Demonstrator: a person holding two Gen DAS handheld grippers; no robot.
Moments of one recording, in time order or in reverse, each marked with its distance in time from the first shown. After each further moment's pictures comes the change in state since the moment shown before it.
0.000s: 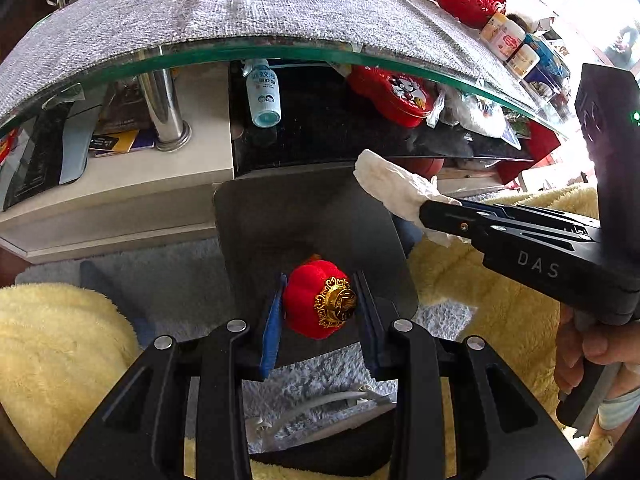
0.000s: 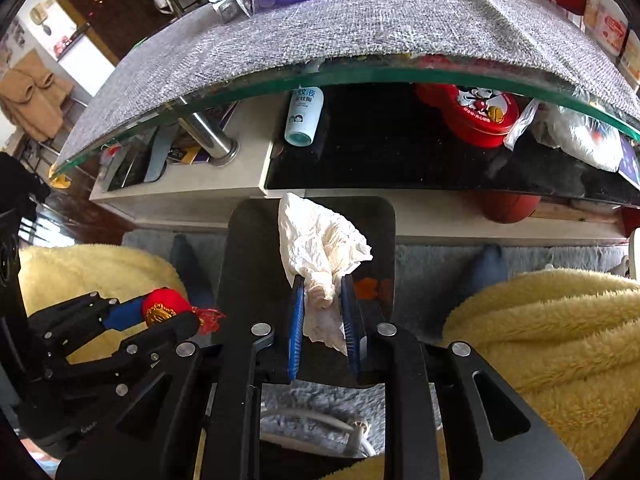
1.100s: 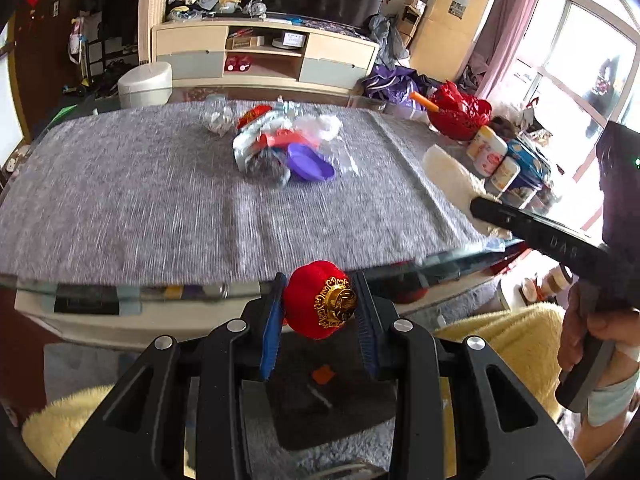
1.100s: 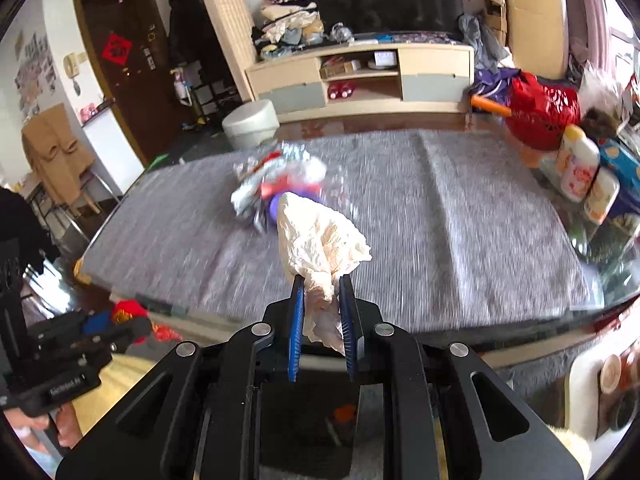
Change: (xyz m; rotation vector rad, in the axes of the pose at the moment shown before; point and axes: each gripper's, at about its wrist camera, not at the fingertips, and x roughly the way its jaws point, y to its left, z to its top) left arm -0.124 0.000 0.095 0.012 -0.309 0.032; right arm -0.133 -0.002 0.097 -0.049 -0.375 -0.013
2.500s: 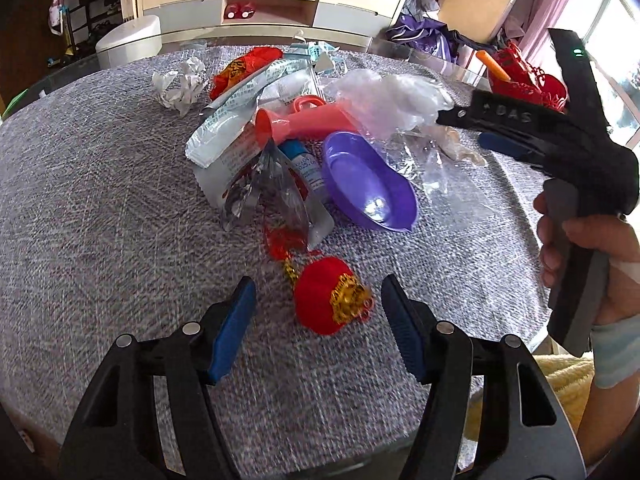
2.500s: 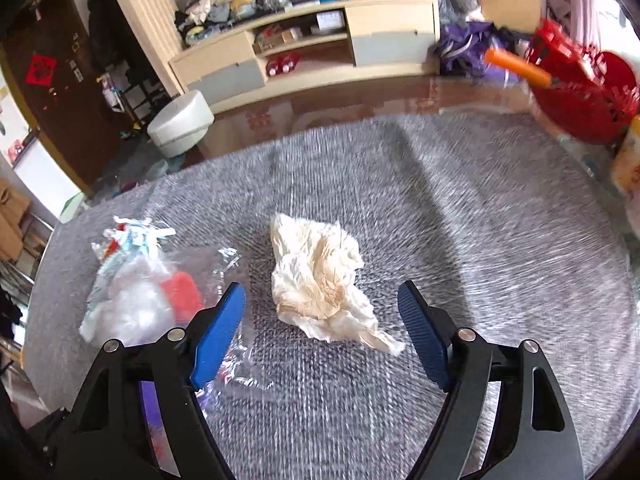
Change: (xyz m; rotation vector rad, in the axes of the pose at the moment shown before) left arm 0.192 0.038 0.093 -0.013 0.193 0.032; right arm 0.227 -0.080 0.130 0.164 0.111 -0.098
